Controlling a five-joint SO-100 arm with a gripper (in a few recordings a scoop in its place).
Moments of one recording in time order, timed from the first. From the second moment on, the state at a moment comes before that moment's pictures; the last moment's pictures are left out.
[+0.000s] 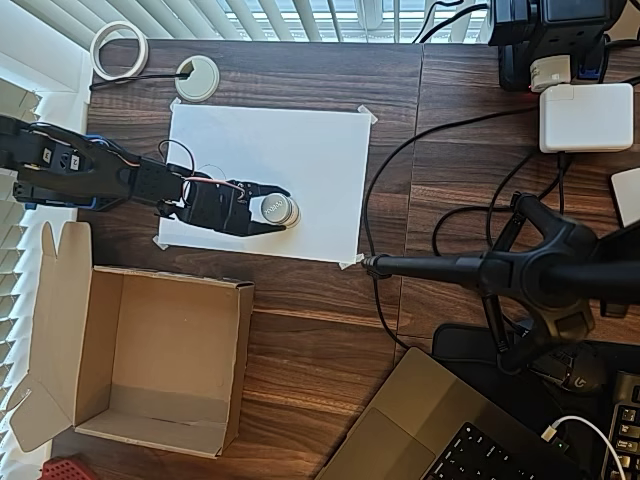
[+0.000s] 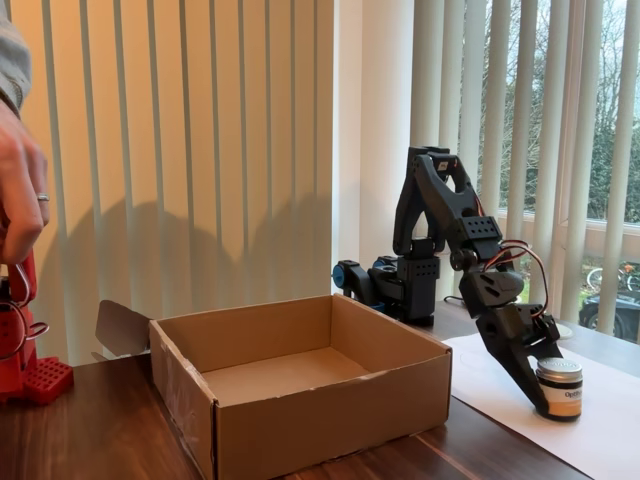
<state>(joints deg) 8.6 83.1 132.1 -0.2 -104.8</state>
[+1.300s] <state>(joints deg) 8.3 95.1 131.6 -3.6 -94.0</state>
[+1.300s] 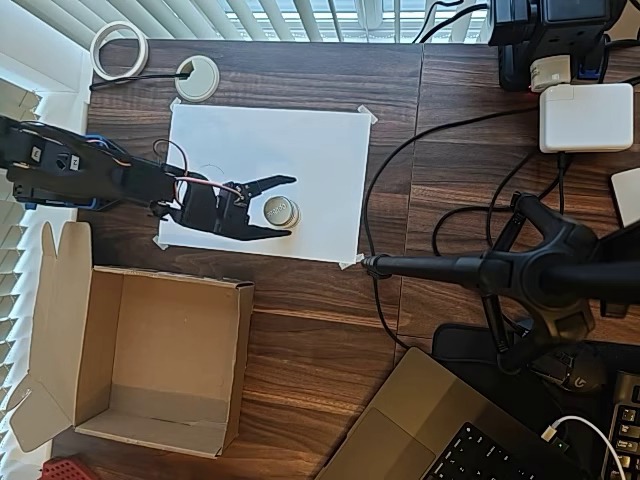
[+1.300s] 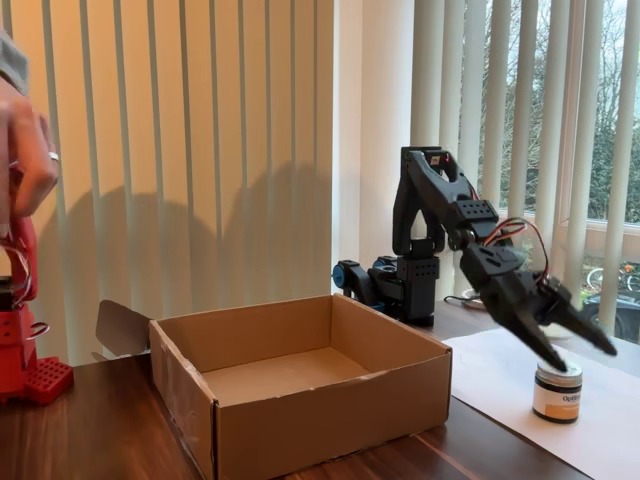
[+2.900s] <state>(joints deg) 0.3 188.4 176.1 61.5 -13.8</state>
